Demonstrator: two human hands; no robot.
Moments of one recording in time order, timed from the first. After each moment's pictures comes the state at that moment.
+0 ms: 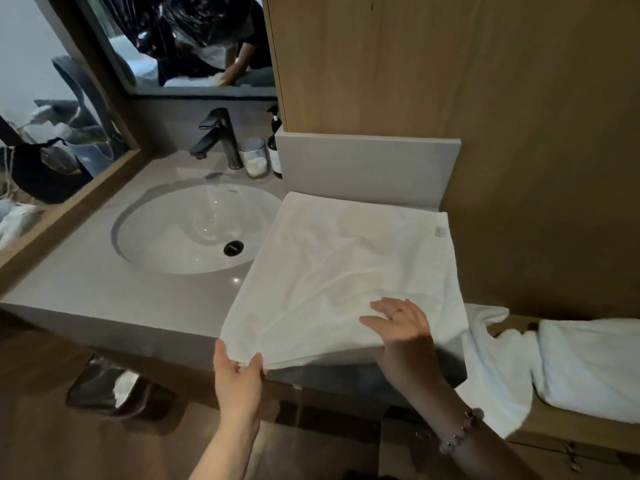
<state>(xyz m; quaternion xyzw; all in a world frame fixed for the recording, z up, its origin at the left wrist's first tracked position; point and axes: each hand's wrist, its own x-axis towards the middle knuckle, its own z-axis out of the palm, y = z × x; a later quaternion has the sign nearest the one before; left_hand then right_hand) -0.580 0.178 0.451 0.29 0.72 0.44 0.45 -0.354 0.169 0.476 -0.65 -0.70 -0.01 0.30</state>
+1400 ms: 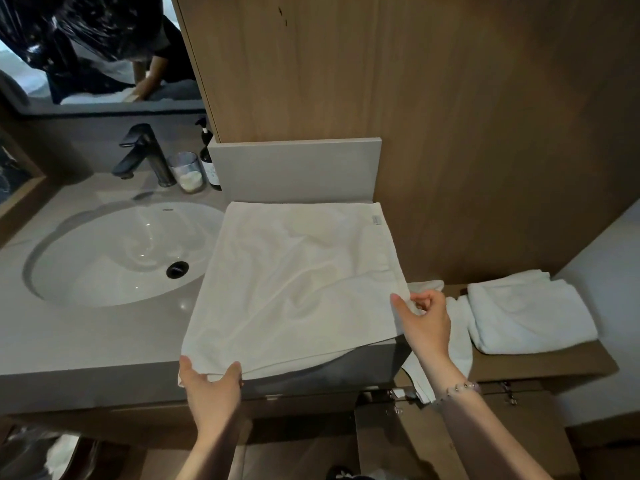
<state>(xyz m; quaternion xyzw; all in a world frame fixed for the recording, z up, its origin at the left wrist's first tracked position) -0.576 0.177 0.457 0.36 0.69 0.44 0.44 -0.305 0.137 0.483 -0.81 -0.23 0.23 0.50</state>
